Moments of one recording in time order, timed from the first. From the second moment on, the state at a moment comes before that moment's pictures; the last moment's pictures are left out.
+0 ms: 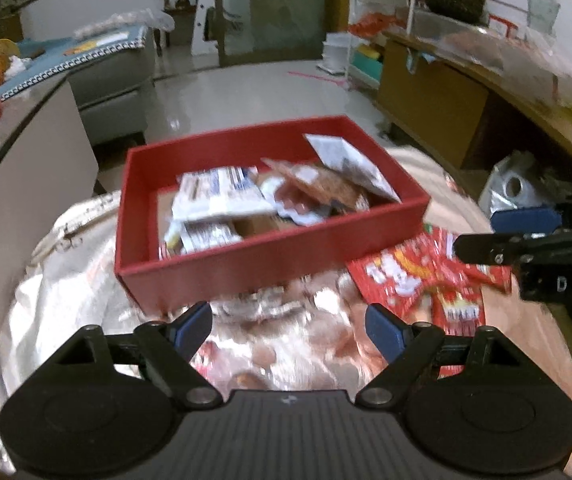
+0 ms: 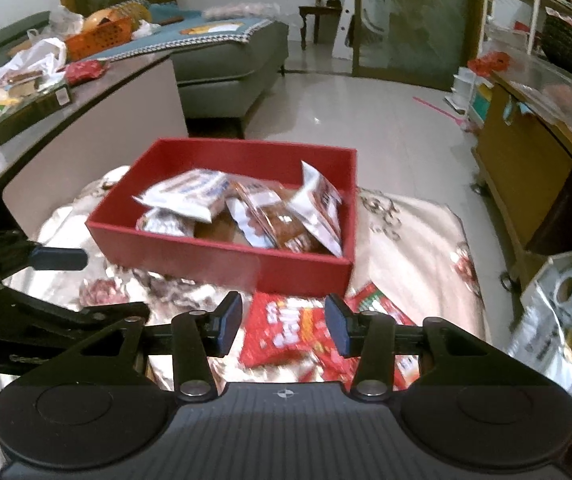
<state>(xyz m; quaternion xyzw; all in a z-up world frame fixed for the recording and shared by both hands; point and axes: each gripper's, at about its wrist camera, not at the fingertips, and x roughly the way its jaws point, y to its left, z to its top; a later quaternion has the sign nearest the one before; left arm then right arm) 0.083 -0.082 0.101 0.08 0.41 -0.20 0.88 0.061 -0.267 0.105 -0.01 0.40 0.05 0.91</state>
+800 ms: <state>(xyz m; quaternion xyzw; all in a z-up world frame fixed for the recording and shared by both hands) 0.068 -0.045 0.104 0.07 0.42 -0.21 0.88 0.061 -0.246 0.012 -0.03 0.49 -0.06 0.87</state>
